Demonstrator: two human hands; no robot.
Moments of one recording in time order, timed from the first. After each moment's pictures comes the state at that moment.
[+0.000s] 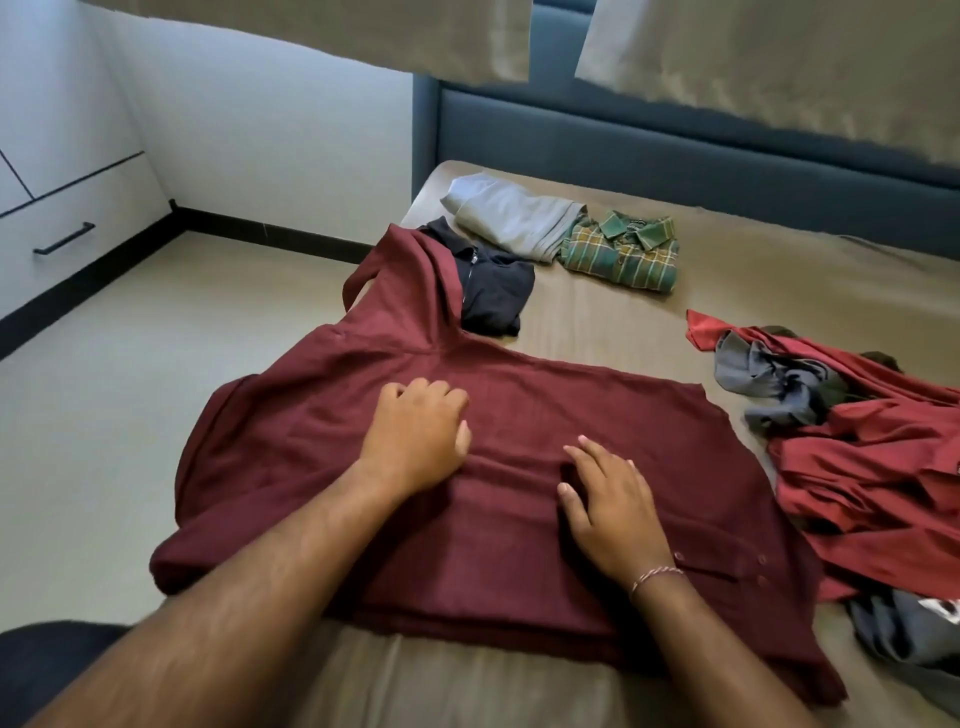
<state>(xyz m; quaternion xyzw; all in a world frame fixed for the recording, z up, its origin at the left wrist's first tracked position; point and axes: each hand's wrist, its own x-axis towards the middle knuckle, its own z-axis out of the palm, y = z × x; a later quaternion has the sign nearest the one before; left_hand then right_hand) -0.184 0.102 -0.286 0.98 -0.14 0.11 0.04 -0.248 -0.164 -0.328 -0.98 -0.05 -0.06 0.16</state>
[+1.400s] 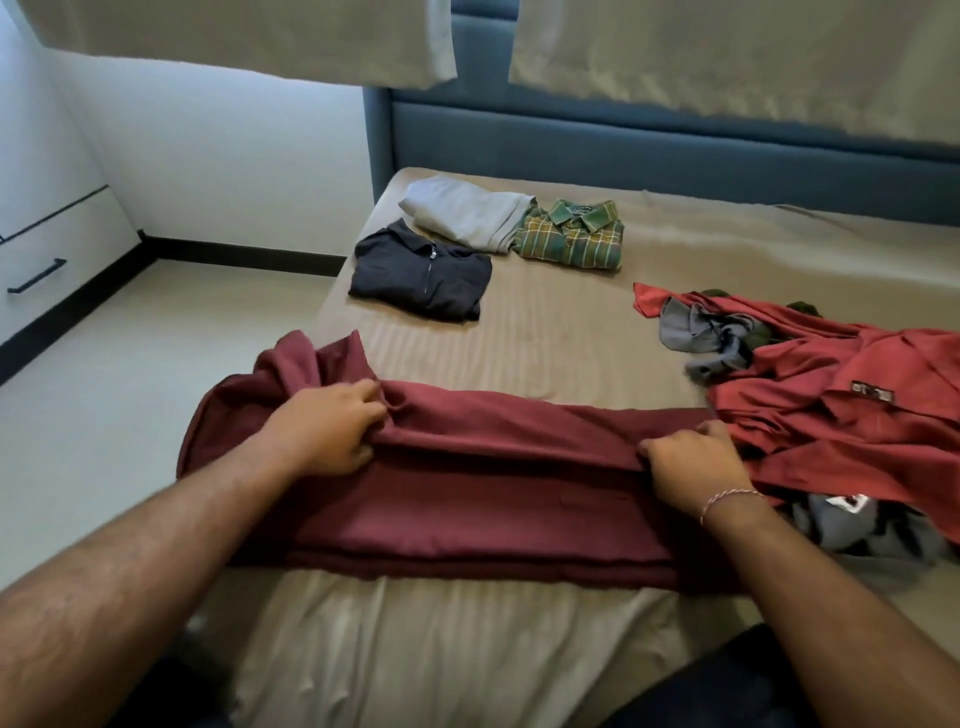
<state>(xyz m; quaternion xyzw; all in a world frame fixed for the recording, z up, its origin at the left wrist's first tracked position) -0.218 0.169 -0.255 0.96 -0.27 -0.01 -0.08 -0.280 -0.271 -0.263 -0.97 -0.01 0.07 -0.22</state>
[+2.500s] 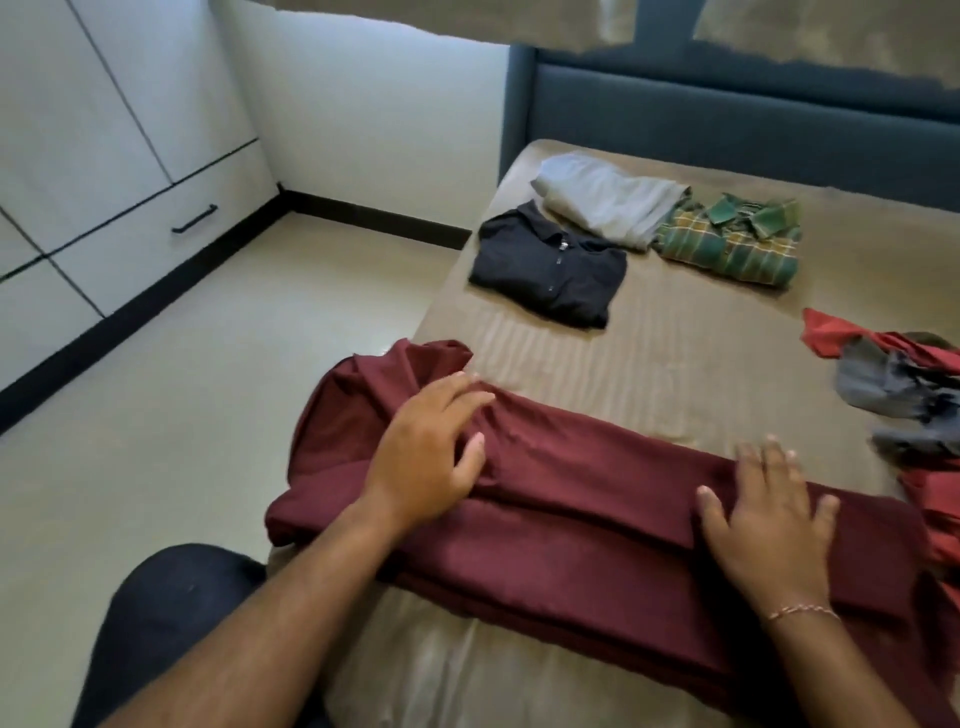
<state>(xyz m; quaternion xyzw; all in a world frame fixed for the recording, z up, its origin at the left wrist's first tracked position) -0.244 0.170 -0.284 0.92 -0.14 0.21 0.29 -0.245 -0.197 -0.316 -0.99 0.08 -0.08 0.09</state>
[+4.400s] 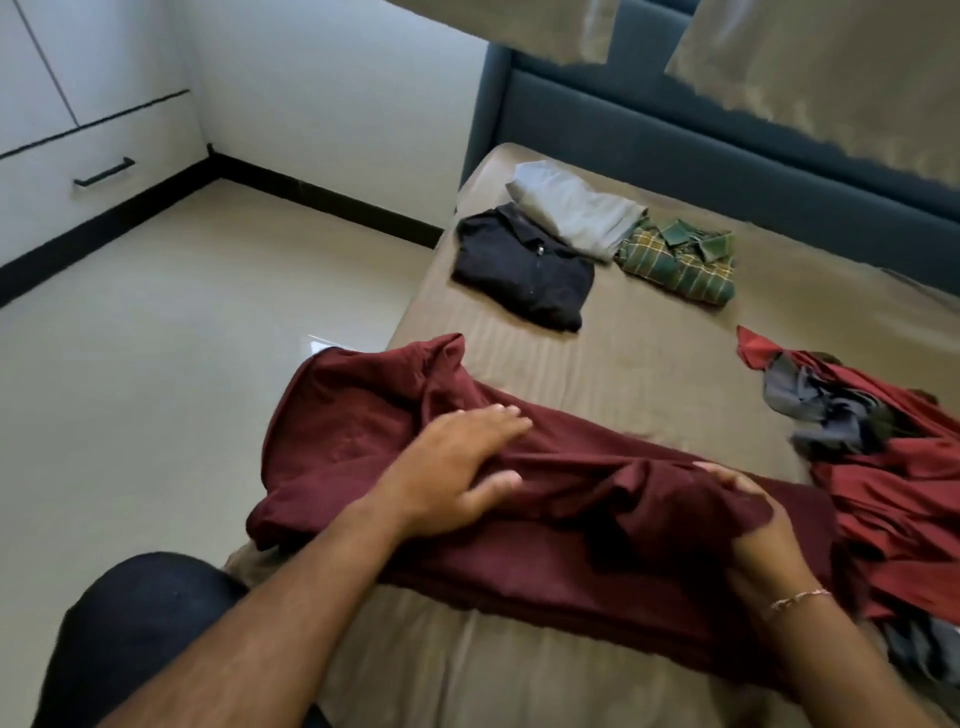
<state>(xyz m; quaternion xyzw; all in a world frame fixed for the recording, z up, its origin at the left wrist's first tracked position) -0.243 0.178 -0.309 0.89 -0.30 0.08 0.34 -0.271 -0.172 -0.261 -0.67 0.23 -0.03 0.71</state>
